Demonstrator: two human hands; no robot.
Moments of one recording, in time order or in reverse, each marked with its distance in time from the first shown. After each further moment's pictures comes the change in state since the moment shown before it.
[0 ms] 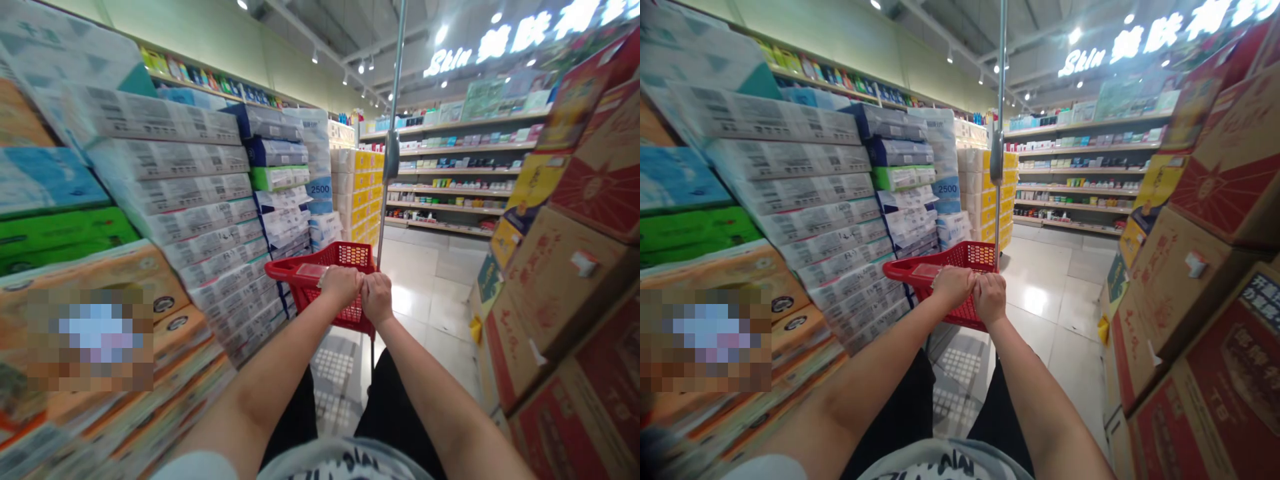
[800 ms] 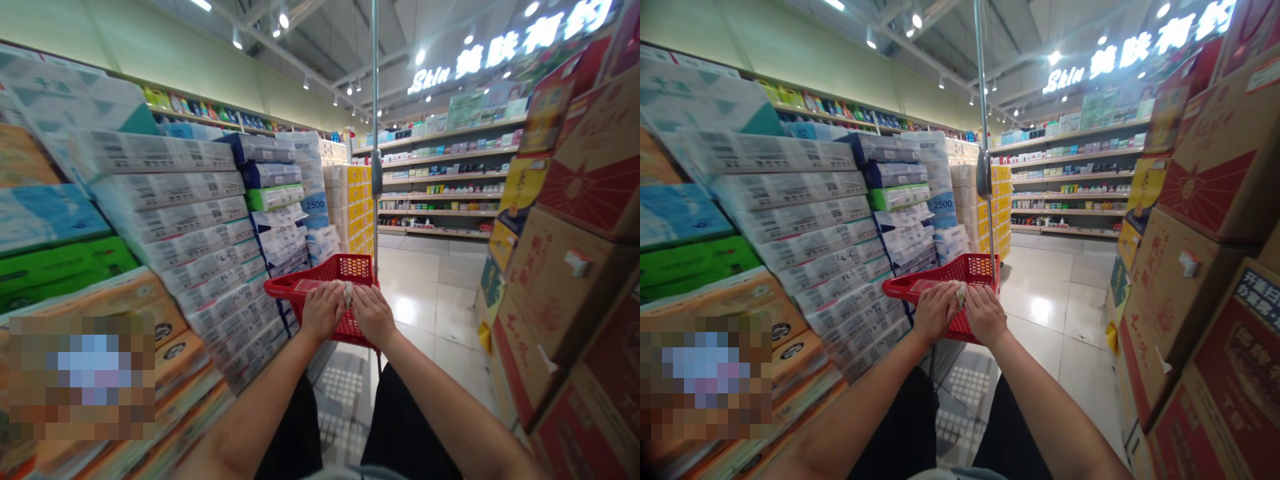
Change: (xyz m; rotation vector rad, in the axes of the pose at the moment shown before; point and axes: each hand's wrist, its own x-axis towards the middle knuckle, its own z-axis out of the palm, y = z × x) left_hand -0.046 -0.034 0.019 0.004 0.280 0.091; right_hand -0.002 -0.007 -0.012 -0.093 -0.020 -0.247
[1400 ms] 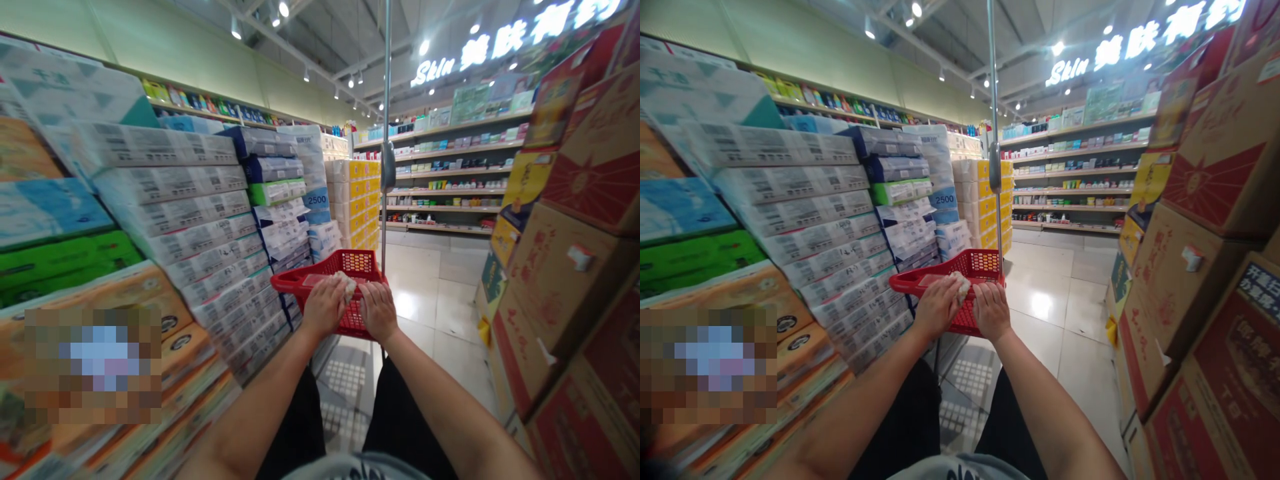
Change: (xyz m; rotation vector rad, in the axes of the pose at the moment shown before) left_hand 0.001 -0.010 -0.005 -0.018 -0.034 0.034; right_hand -0.019 0.001 0.008 0.005 0.045 0.091
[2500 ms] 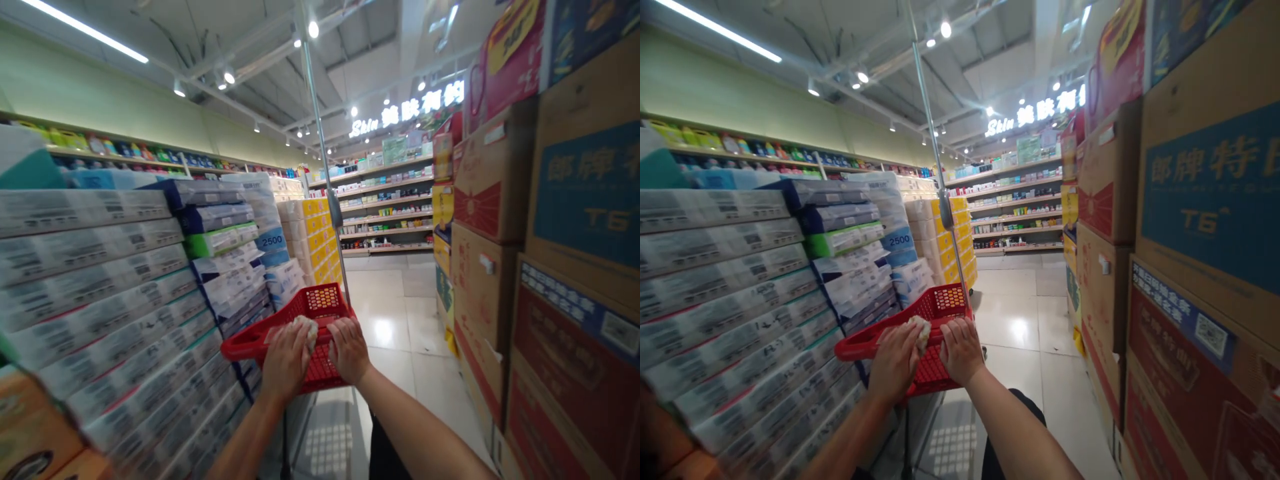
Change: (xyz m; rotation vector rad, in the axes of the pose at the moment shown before) left_hand 0.012 -0.012 0.015 0.065 0.105 0.125; right_hand 0.003 0.013 0.004 0.010 0.051 0.086
